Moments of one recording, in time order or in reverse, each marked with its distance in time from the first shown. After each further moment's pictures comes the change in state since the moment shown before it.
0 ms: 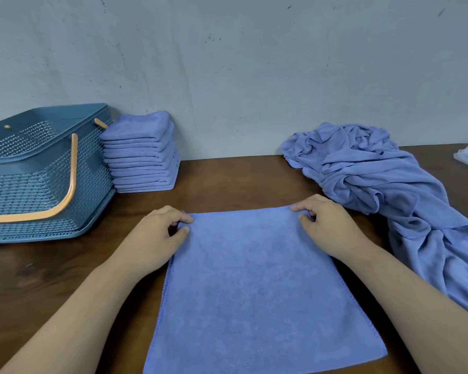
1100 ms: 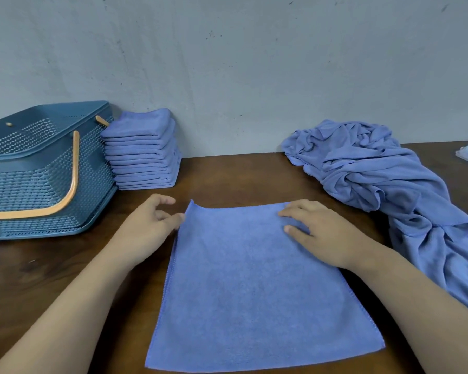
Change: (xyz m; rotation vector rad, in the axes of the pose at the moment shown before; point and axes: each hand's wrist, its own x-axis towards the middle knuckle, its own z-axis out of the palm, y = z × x) left_hand 0.000 0.007 -0.020 -0.350 -0.008 -0.354; right_hand -0.015 -0.009 -0.007 -0.203 -0.250 -0.191
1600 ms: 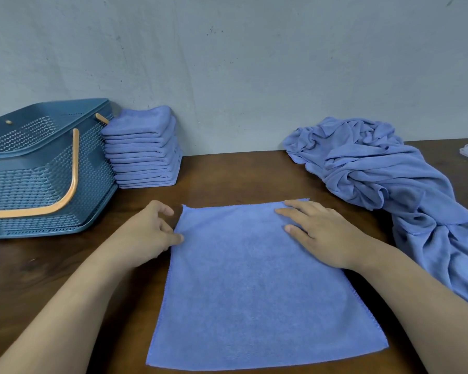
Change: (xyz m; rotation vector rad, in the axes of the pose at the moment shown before) left_hand 0.001 -0.009 -0.004 0.157 -0.113 -0.104; right_hand 0.002 0.000 0.006 -0.154 -0.106 0.047
